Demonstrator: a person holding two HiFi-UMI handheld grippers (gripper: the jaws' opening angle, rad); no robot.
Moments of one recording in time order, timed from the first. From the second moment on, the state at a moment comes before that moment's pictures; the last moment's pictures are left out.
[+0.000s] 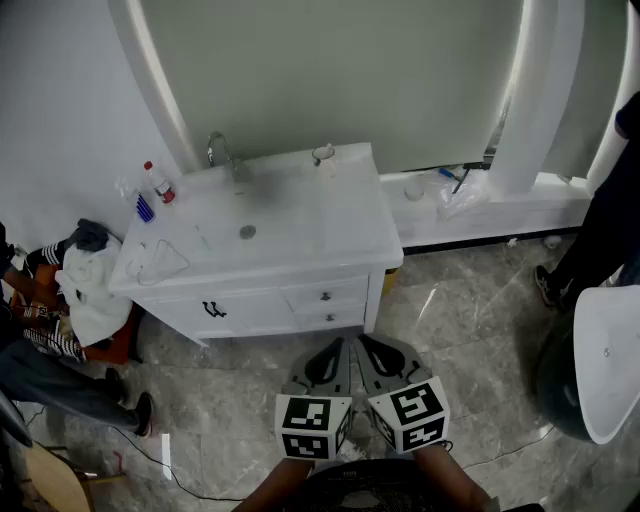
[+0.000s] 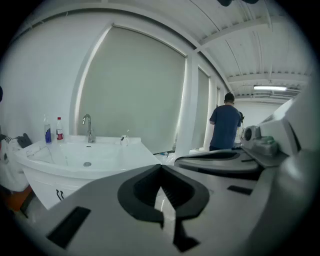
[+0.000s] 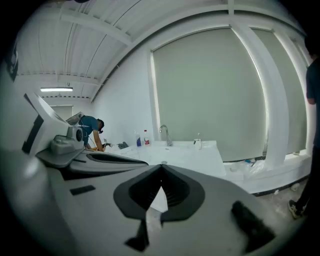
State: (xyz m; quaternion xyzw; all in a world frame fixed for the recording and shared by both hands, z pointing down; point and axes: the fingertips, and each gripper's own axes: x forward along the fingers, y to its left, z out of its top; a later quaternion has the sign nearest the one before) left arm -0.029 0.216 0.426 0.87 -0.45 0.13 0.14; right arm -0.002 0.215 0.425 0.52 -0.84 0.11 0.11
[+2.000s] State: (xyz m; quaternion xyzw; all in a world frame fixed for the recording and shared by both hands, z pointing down) left arm -0.006 0.111 0.435 0.86 -0.48 0.13 0.16; right arm 0.018 0.107 0.431 0.49 -0.85 0.13 0.11
